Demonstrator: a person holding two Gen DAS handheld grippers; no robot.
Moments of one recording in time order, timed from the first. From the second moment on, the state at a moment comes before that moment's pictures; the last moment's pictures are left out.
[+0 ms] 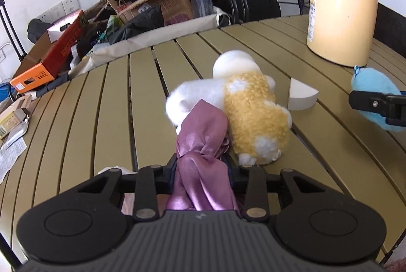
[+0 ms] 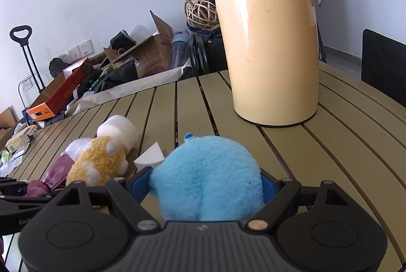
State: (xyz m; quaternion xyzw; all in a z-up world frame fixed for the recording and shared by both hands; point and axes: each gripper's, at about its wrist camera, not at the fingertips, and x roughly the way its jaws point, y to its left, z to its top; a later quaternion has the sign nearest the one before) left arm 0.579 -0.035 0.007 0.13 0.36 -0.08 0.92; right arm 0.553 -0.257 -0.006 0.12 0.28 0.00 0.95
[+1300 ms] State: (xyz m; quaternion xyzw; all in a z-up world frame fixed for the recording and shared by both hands) left arm 0.425 -0.024 0.074 0.06 0.28 -0.09 0.95; right arm 0.444 -0.221 0.021 0.07 0.24 0.06 0.97
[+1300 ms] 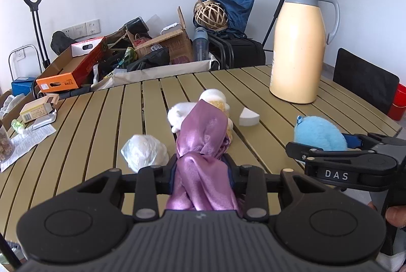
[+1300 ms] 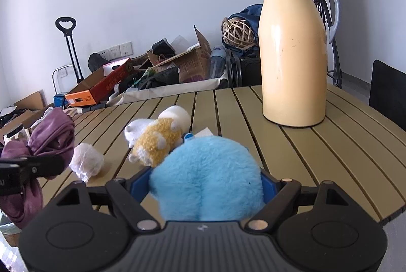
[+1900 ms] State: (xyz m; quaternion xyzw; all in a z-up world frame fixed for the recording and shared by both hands) left arm 0.418 -0.018 0.064 0.06 0.29 -0.13 0.95; right arm 0.426 -0.216 0.015 0.05 0.26 0.06 0.96
